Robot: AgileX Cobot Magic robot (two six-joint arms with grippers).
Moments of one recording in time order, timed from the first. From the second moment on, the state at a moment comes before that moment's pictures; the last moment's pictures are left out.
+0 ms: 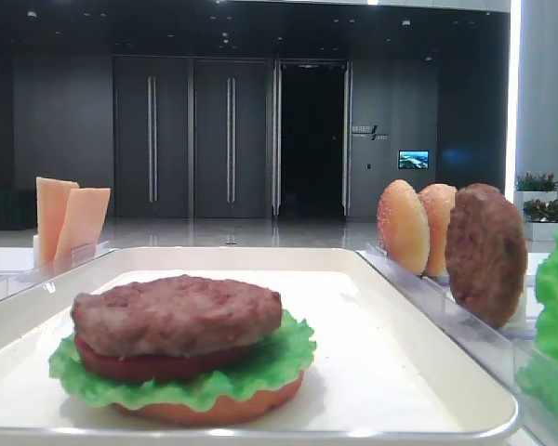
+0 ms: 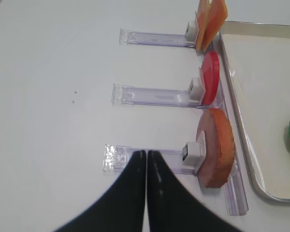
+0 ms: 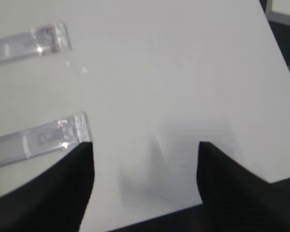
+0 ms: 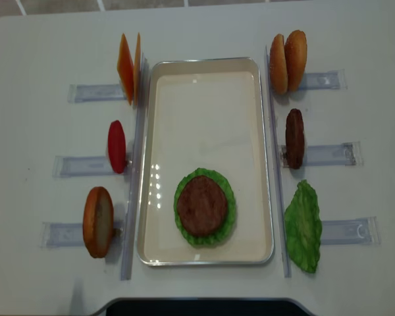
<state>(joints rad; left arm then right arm) -0.02 -0.02 -0.48 0.06 1.11 -0.12 -0.09 0.43 -0.52 -0.07 1.13 0.12</state>
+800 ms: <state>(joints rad) -0.02 -0.02 -0.48 0.06 1.11 -0.12 -0.09 -0.01 -0.50 -0.05 1.14 0.12</state>
